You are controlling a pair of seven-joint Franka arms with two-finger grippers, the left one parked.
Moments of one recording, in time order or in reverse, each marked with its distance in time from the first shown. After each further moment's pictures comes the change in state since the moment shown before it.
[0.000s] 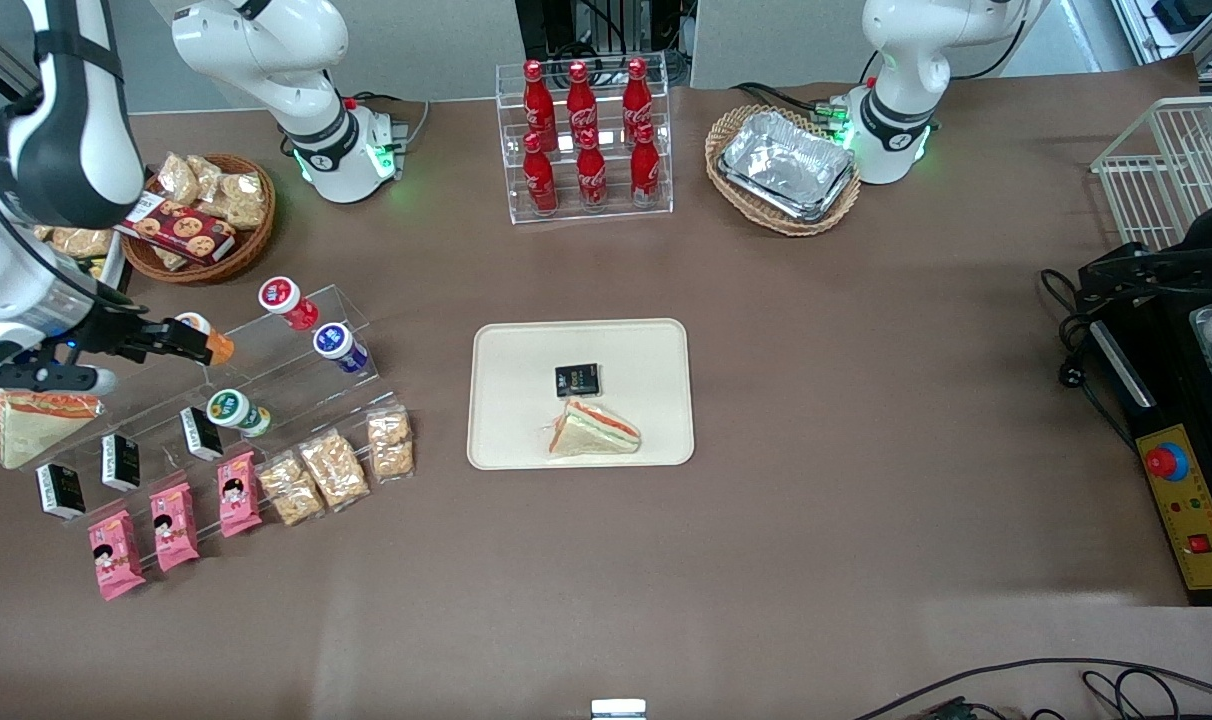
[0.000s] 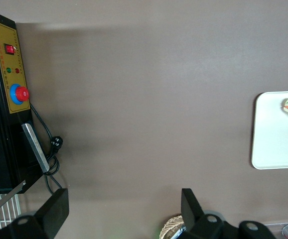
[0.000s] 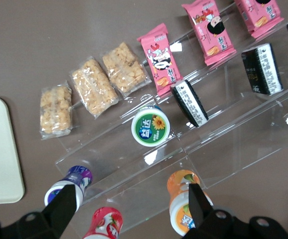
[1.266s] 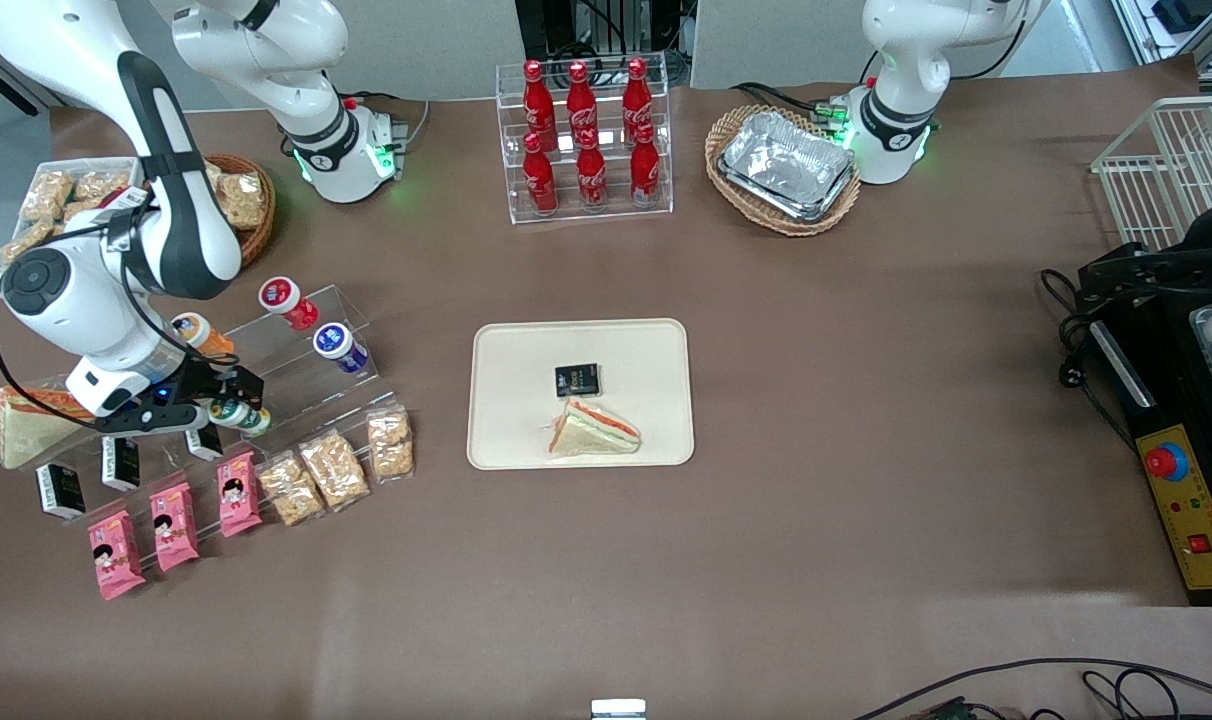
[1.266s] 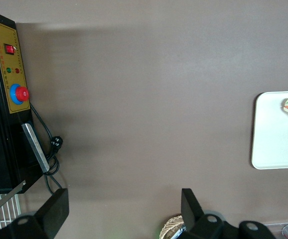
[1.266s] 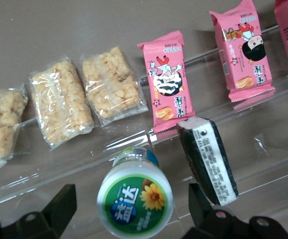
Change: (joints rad) arm 0.000 0.167 -0.001 -0.217 -0.028 0.504 -0.177
